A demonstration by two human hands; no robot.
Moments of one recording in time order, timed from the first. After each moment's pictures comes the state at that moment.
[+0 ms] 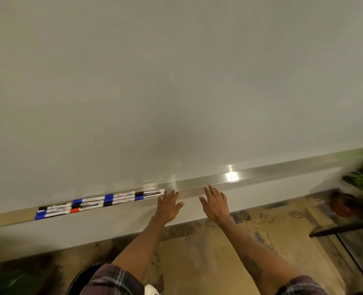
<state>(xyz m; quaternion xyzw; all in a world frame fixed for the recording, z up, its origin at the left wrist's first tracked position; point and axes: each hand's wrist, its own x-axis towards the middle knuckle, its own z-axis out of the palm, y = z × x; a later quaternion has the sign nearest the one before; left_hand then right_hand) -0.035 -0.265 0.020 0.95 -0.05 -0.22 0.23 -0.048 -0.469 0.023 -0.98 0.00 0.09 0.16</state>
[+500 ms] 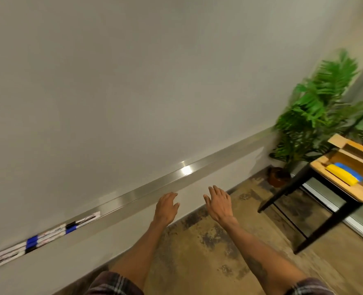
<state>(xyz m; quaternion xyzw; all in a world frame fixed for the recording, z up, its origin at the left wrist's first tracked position) -0.075 -0.495 0.050 0.93 -0.16 -0.14 0.30 -0.150 -0.693 0.071 -0.97 0.17 0.00 0.16</state>
